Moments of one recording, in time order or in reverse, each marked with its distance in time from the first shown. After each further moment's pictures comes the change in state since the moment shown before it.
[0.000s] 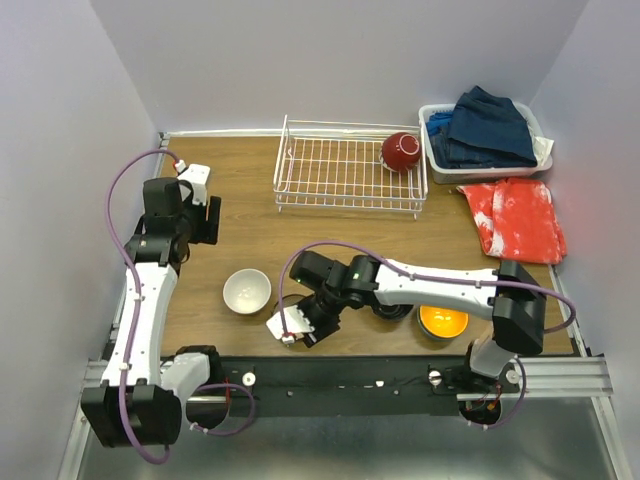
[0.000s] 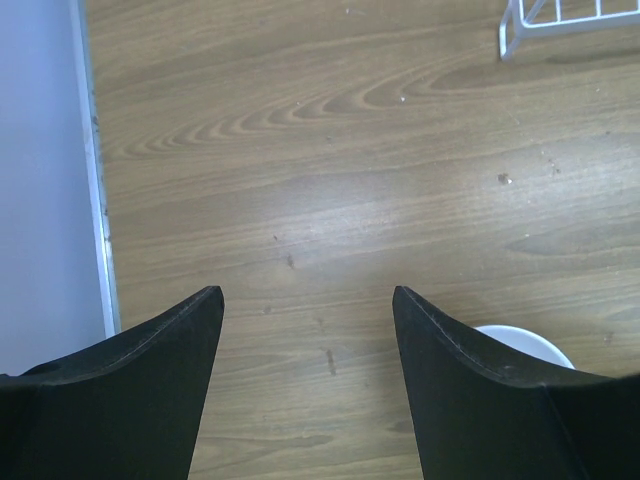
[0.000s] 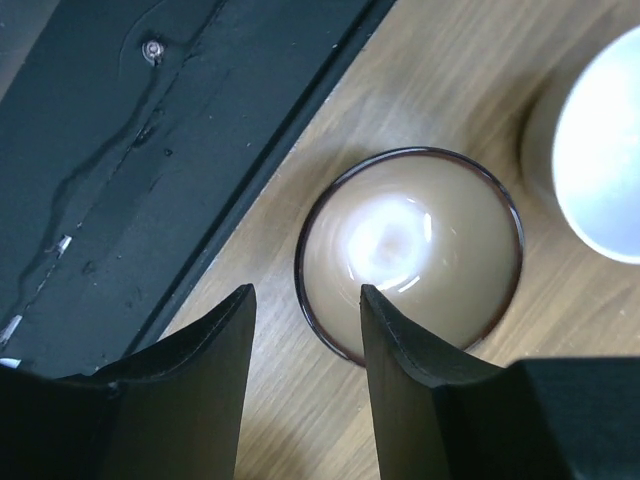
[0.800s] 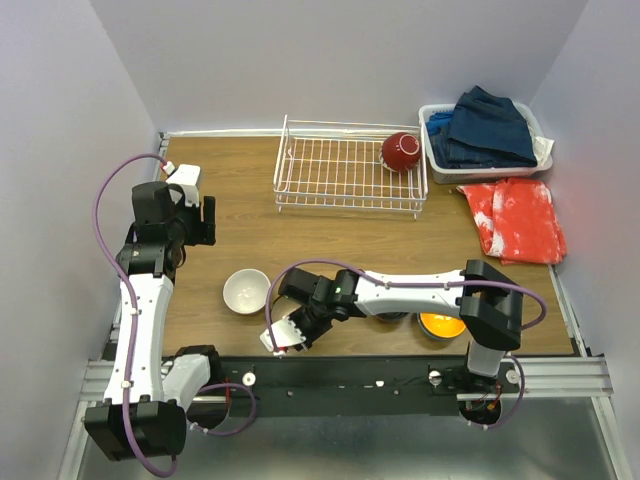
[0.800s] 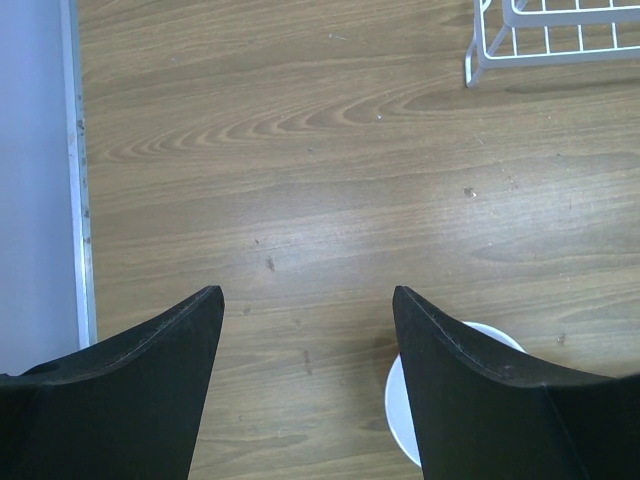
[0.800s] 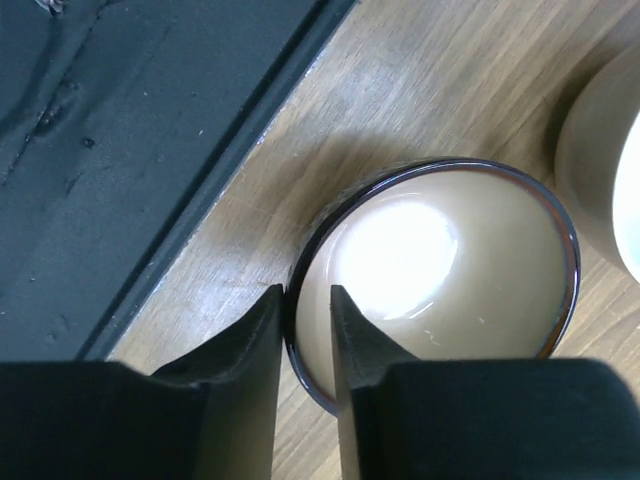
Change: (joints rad) left arm 0.050 -0.074 0.002 -0.017 0.079 -0.055; right arm 0.050 0.125 -0.032 0.109 0.140 -0.028
